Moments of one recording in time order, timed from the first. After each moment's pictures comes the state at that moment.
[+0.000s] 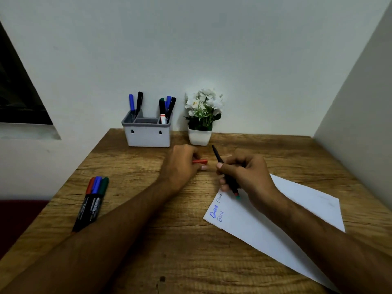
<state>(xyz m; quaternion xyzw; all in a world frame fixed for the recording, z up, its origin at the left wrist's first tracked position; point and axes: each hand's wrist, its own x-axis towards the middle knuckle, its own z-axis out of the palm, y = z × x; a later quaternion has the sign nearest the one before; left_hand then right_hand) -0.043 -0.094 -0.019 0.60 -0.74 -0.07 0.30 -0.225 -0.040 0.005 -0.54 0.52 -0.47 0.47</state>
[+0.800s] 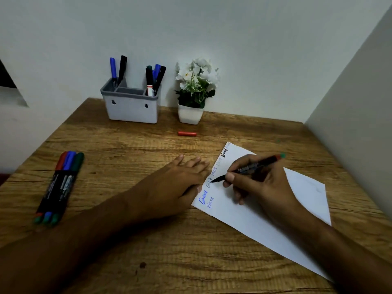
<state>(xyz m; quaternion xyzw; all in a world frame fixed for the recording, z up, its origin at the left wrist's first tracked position) -0.037 -0.020 -0.043 0.40 -0.91 -0.10 0.09 -0.272 0.000 -0.015 -0.63 0.41 -0.48 0.47</state>
